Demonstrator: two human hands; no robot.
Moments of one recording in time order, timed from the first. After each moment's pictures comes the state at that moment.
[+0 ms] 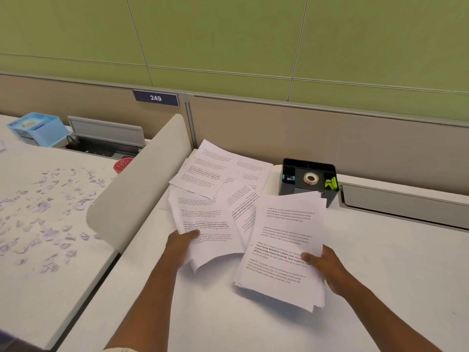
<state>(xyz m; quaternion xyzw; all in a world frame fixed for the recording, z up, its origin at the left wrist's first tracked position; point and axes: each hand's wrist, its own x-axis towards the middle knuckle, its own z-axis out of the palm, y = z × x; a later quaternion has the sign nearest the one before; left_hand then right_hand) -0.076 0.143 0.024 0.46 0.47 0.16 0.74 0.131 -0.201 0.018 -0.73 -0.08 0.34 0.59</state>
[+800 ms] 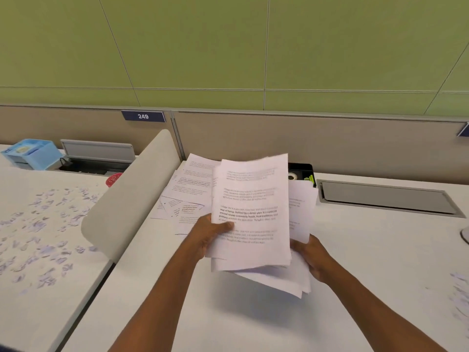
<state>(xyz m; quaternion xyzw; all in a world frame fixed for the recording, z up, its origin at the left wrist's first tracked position) -0.035 0.041 0.133 0.61 0.31 0.06 0.73 0.110 -0.213 0.056 -0.63 -0.11 0.36 0.68</state>
